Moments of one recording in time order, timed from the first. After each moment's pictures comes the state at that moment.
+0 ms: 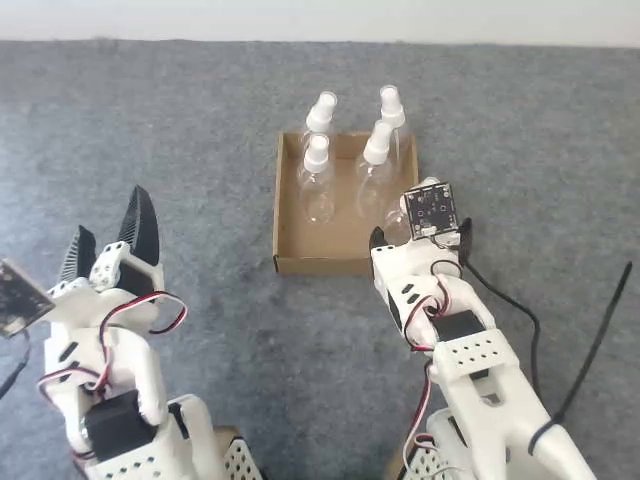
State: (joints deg) left arm -27.3 -91.9 69.1 52.6 27.9; right arm -19.7 -42.1 75.3 10.7 -2.7
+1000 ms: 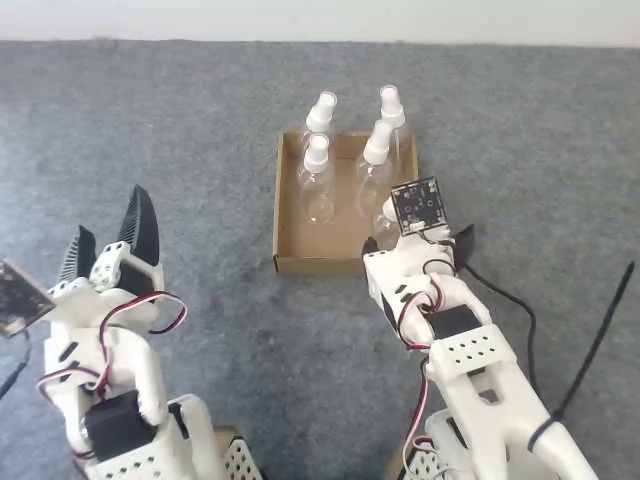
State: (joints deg) left arm -27.3 -91.9 69.1 52.6 27.8; right arm -22.2 -42.1 71.9 20.4 -2.7
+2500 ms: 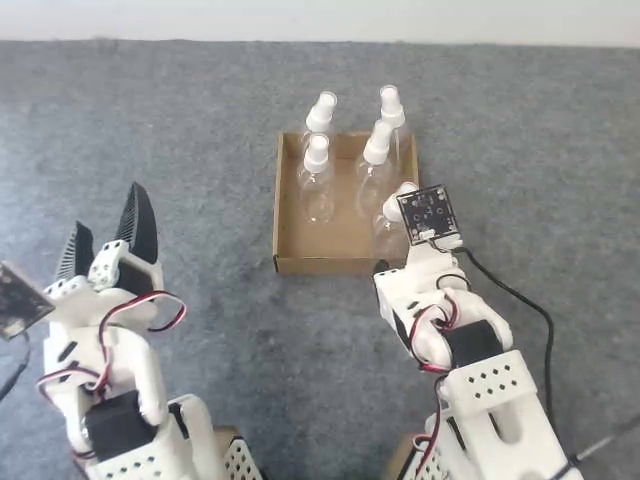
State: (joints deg) left arm -27.3 -91.9 69.4 50.8 27.7; right arm -22.0 -58.6 69.5 44.6 -2.7
